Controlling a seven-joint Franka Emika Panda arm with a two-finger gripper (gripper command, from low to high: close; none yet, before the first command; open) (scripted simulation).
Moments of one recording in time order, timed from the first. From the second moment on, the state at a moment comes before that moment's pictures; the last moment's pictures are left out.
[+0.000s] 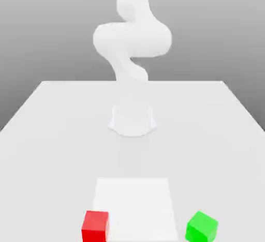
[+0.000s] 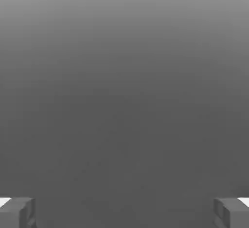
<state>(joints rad) 0.01 -0.71 -0.03 -2.31 0.02 2.33 0.78</state>
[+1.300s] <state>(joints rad) -0.01 0.39 -0.13 -2.40 0.14 2.78 0.60</state>
